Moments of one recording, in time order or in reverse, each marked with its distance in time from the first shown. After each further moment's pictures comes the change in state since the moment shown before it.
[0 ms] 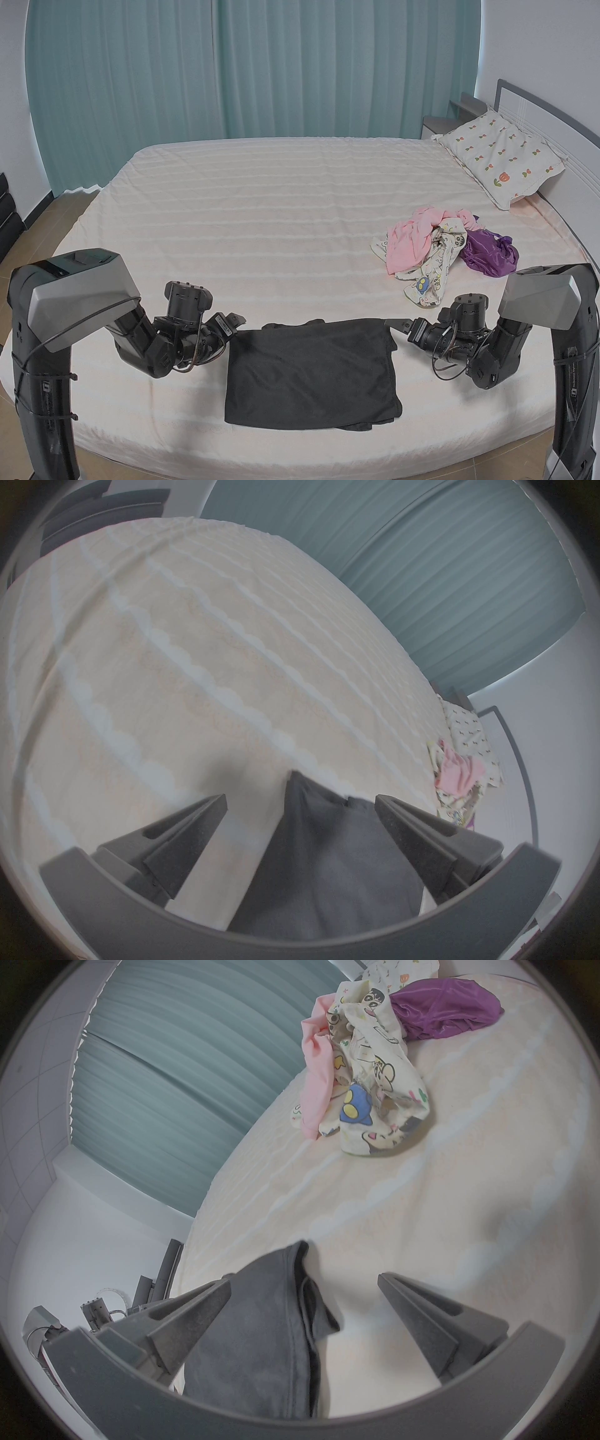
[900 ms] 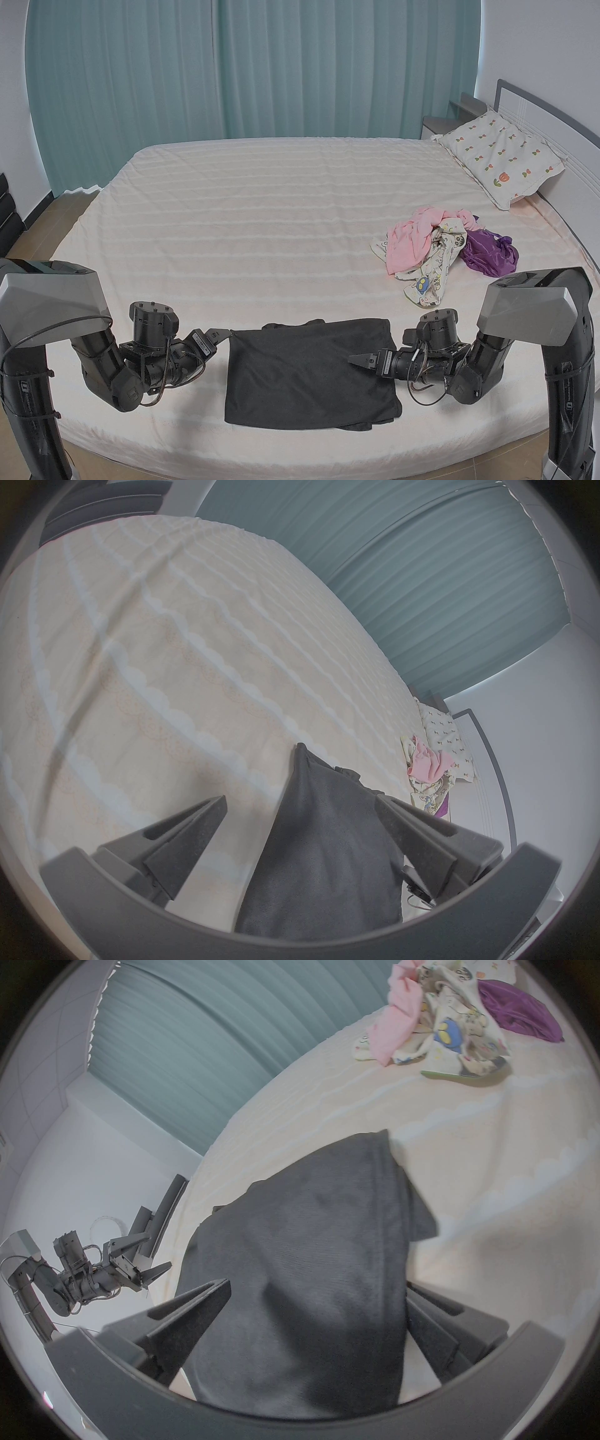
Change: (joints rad) left arm 0.029 -0.126 0.382 -0.347 -0.090 -0.004; right arm 0.178 -0.023 0.023 0.148 0.016 -0.186
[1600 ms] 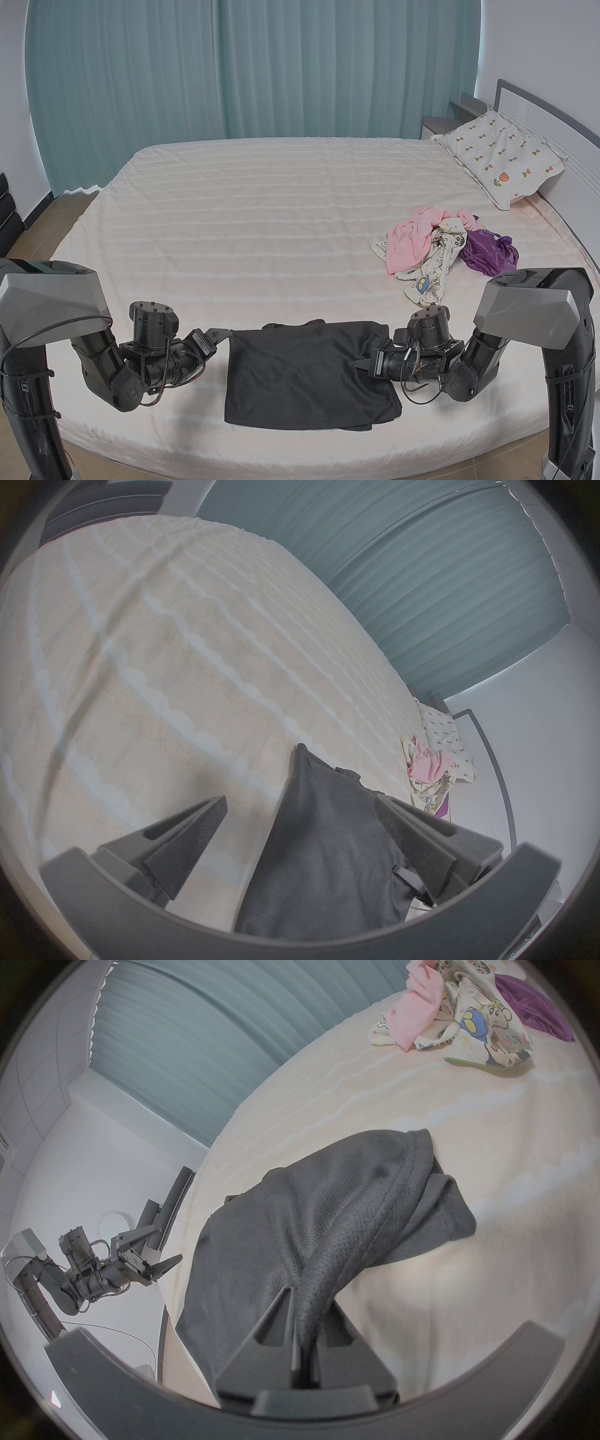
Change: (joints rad) left arm 0.001 0.001 -0.001 -0.001 0.000 0.000; right arm 0.035 -0.015 -0.052 0.087 0.032 0.011
